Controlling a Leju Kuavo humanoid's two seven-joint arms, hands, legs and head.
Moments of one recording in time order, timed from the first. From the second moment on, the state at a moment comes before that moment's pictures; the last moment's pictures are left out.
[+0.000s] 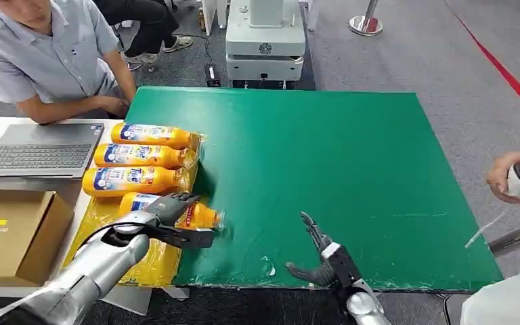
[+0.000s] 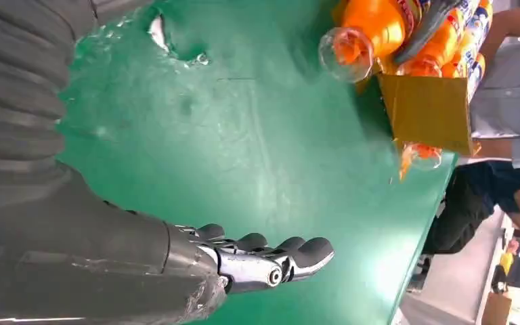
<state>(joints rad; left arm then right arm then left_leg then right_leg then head) -0.52 0.18 -0.63 -0.90 -1.01 -0.18 -0.04 -0.18 -0.01 0.27 -0.86 0.11 0.23 -0.69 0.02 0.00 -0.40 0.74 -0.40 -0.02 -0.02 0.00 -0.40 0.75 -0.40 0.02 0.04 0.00</state>
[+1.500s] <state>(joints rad) 0.05 -0.02 -0.40 -1.51 -0.30 0.23 -0.35 0.11 0.10 0.27 -1.38 0.05 -0.07 -0.69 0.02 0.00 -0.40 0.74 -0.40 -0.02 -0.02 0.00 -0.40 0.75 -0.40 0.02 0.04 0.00</state>
